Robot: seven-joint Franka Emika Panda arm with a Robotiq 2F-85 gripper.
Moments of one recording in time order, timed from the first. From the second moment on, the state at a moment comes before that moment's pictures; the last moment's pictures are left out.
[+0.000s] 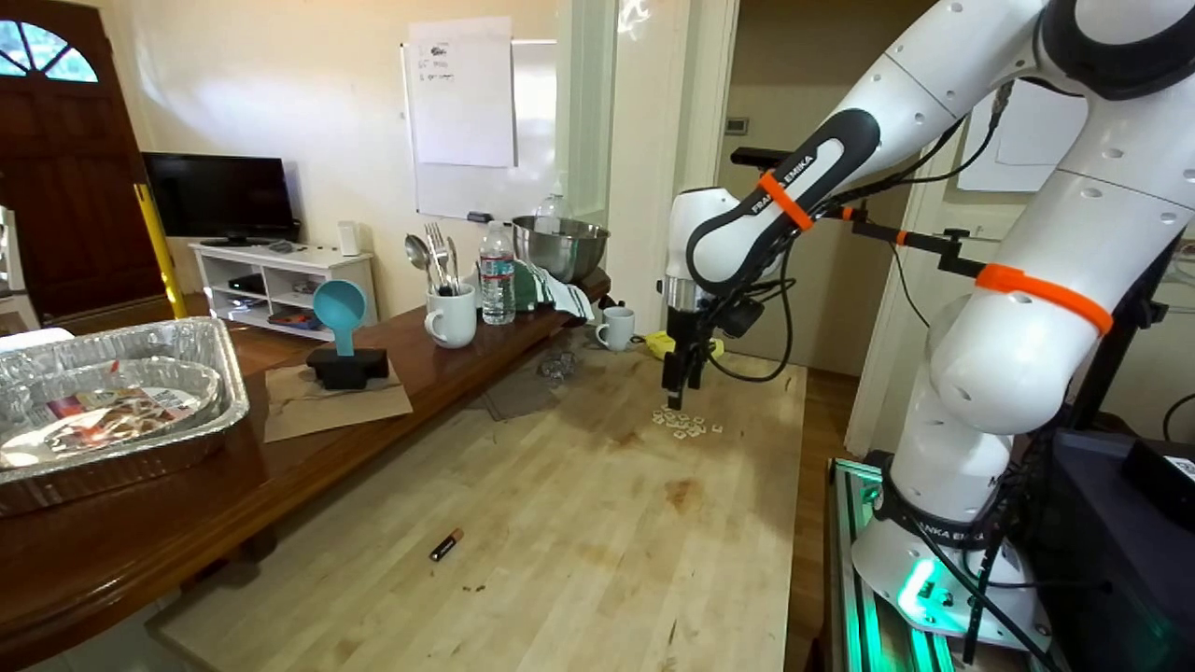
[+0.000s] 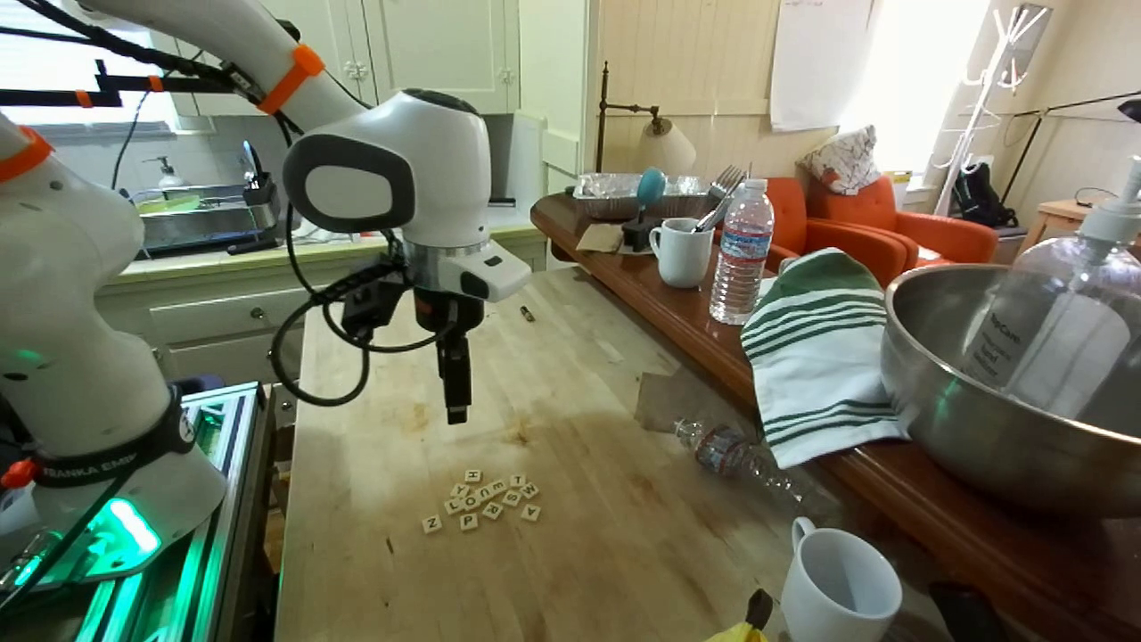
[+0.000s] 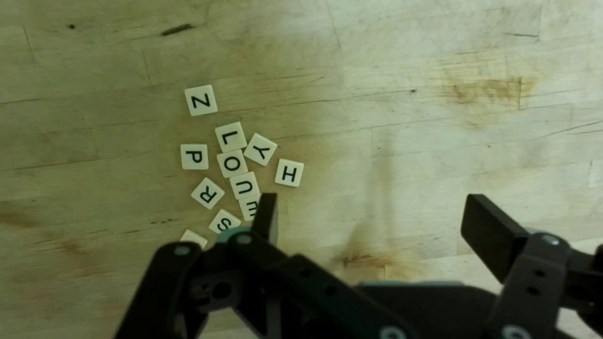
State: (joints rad) arm -0.15 -0.29 -0.14 -2.75 -0.04 2.43 -0.15
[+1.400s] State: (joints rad) arm -0.15 -0.03 -0.20 -2.75 -0.01 2.73 -0.43
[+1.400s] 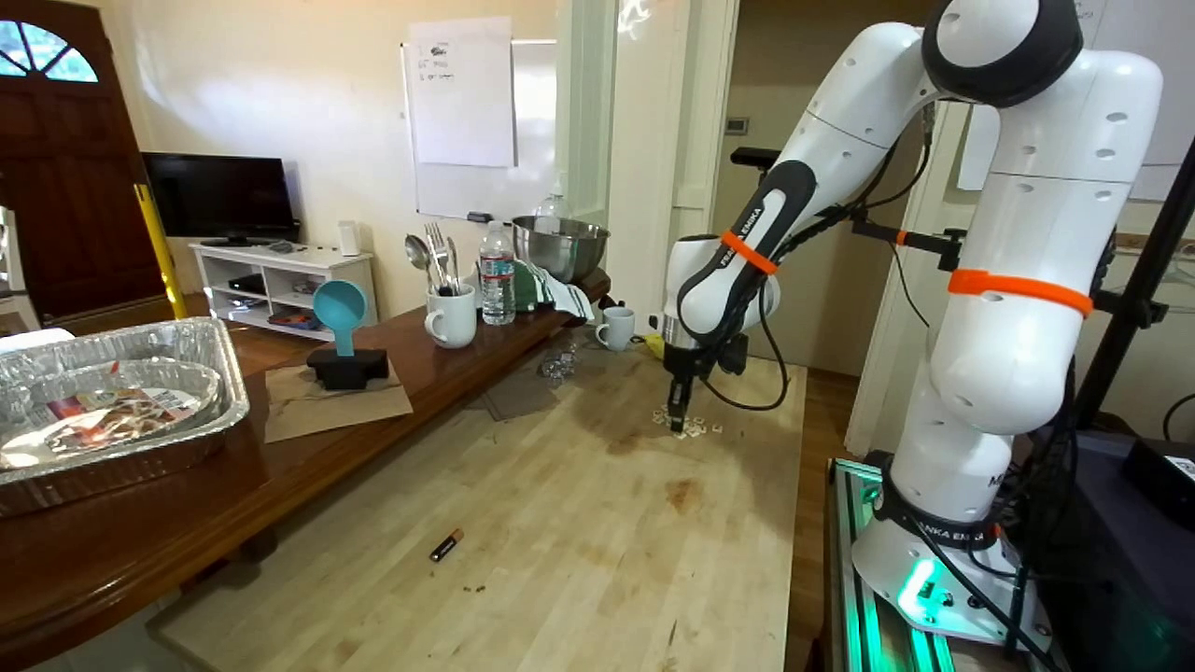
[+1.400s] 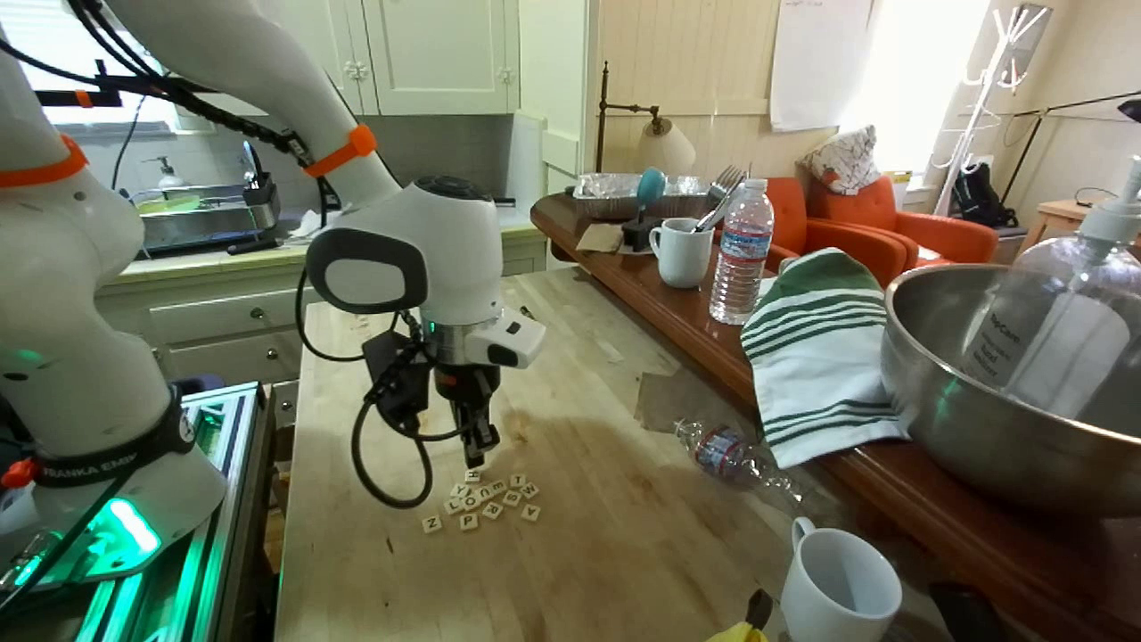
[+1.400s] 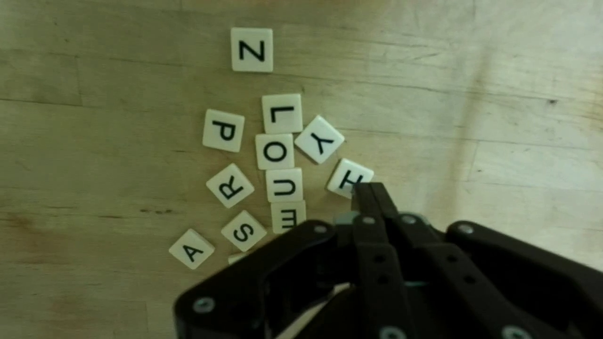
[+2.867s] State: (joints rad) arm -0.15 0.02 -0.13 -2.75 0.15 2.81 -0.61
